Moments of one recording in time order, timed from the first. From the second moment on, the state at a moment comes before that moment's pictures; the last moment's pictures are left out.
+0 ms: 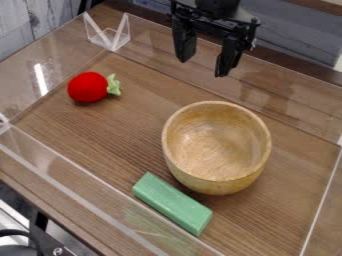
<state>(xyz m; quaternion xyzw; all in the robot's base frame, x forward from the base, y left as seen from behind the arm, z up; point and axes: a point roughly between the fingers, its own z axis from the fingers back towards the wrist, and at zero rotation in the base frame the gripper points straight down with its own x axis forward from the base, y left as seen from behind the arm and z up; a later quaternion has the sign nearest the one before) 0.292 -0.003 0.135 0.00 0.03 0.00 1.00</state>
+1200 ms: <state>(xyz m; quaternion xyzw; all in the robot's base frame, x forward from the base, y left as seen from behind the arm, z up) 0.243 0.149 0.094 0.01 0.03 -0.17 0.99</state>
